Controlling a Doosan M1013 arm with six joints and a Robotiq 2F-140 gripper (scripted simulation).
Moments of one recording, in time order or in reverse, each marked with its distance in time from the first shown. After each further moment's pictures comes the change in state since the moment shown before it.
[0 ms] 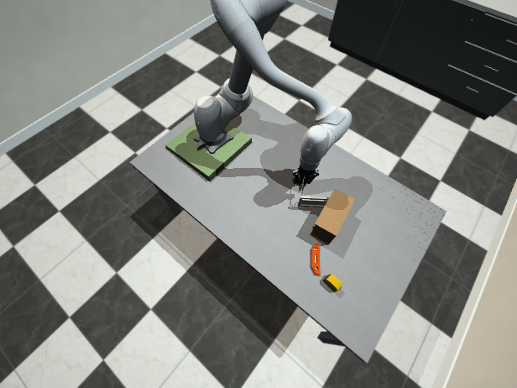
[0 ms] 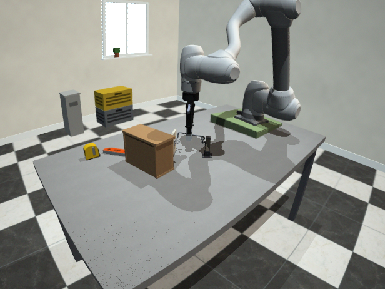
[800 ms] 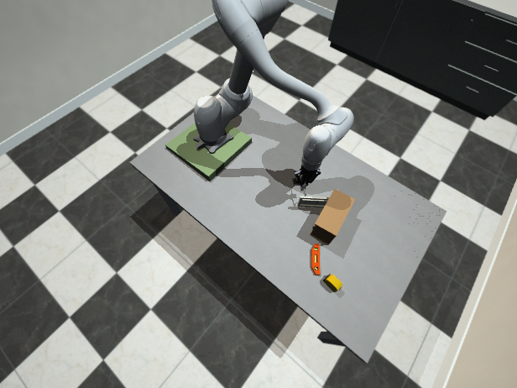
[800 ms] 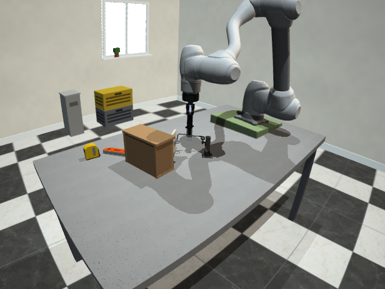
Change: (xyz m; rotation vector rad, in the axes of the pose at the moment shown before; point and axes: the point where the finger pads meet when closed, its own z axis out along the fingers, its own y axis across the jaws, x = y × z) arm 0.000 -0.009 0.000 -0.001 0.000 -0.138
